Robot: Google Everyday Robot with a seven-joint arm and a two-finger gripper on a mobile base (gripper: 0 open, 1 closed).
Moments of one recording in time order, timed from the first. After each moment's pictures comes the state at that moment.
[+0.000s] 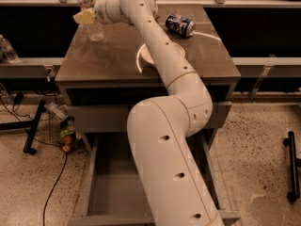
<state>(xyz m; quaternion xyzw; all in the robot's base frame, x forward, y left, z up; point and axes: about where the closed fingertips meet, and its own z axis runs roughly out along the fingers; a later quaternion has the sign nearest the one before) 0.917 0.220 0.916 -0.38 0.70 0.28 0.54</state>
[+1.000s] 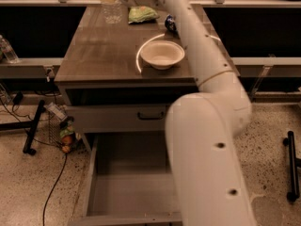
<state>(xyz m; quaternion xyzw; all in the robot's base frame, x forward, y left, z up) 0.882 0.136 1.005 -0.37 0.65 0.31 0.59</state>
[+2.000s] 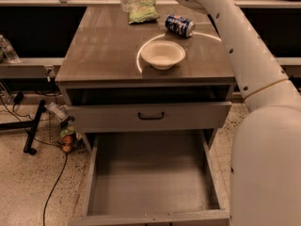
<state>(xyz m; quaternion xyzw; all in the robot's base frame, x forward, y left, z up) 0.821 0.053 1.071 -0.33 0.62 0.32 0.64</state>
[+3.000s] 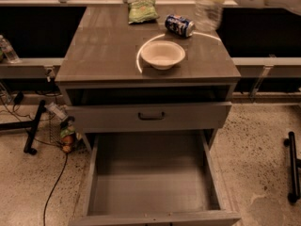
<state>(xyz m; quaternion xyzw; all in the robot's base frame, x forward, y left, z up) 0.663 -0.145 1.082 -0.35 0.67 0.23 0.61</state>
